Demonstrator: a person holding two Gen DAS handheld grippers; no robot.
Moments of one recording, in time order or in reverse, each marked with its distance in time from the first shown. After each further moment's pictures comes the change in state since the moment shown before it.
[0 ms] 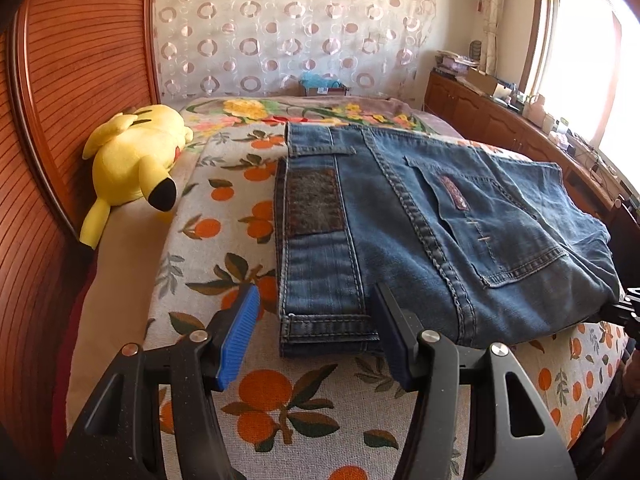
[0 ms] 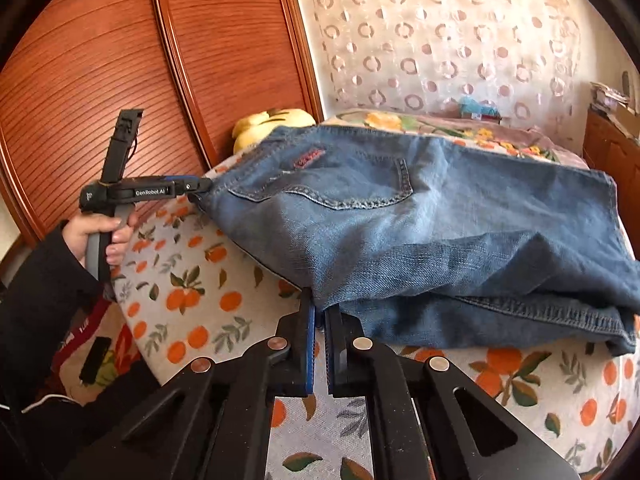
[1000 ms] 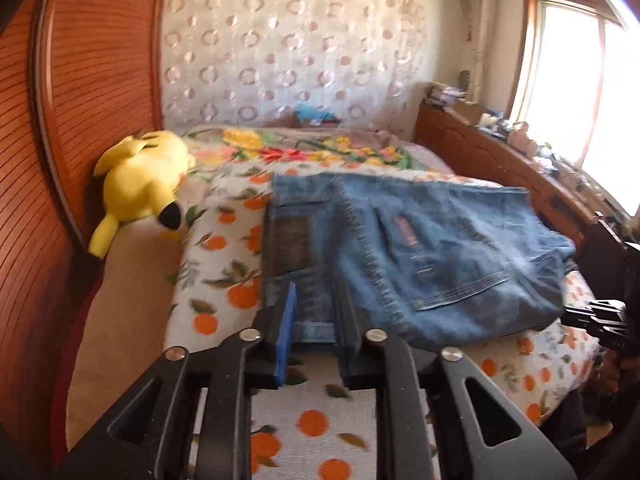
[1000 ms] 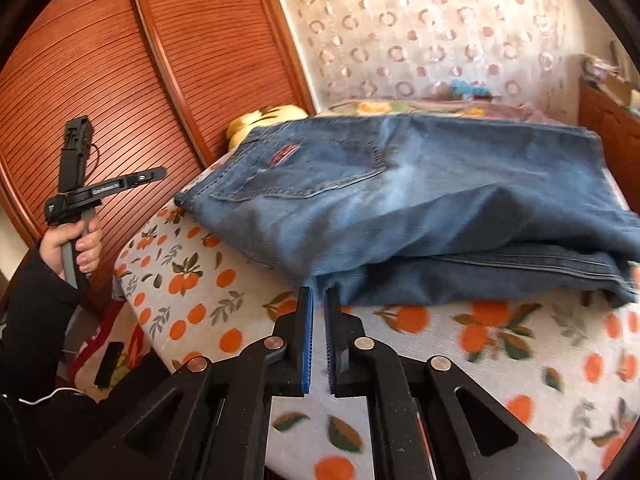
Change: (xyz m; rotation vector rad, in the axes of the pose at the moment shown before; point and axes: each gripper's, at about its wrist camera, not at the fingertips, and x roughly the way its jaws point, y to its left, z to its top) left arm -0.070 -0.014 -0.007 -0.010 -0.128 -0.046; right arm -0.038 -0.027 -0.014 0.089 -0.014 -0.020
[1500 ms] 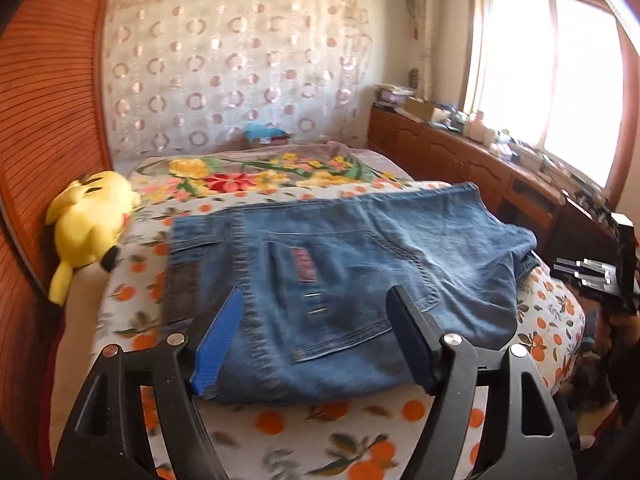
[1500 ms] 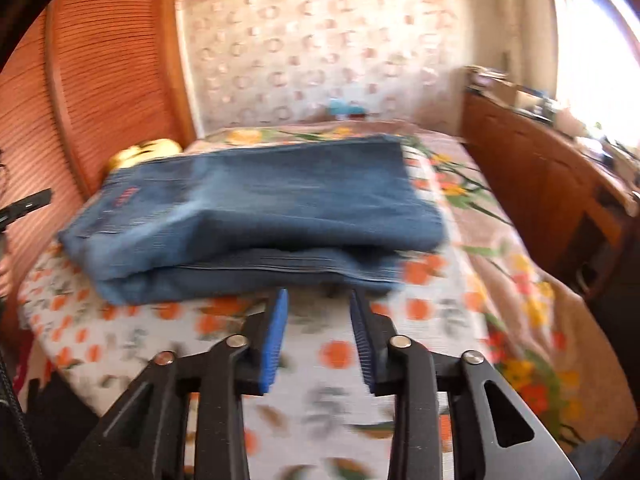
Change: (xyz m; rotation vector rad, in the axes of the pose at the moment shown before) left arm 0.022 -0.089 0.017 0.132 -0.039 -0.103; right arm -0.073 -0.100 -0.024 0.104 -0.065 -0.451
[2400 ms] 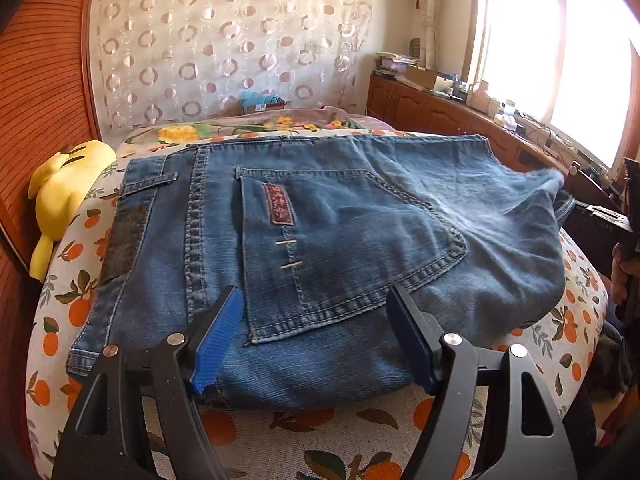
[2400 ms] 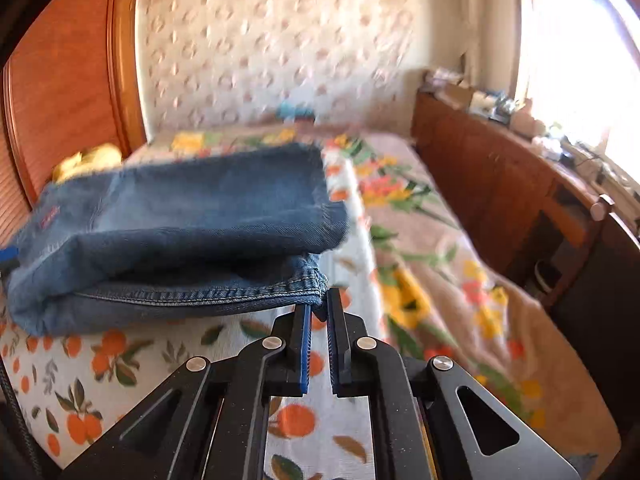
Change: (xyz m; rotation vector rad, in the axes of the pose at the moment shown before) left arm 0.050 -0.013 -0.038 -0.012 0.099 0.012; right arm 0.026 -0.038 0.046 0.028 -0.042 -0.137
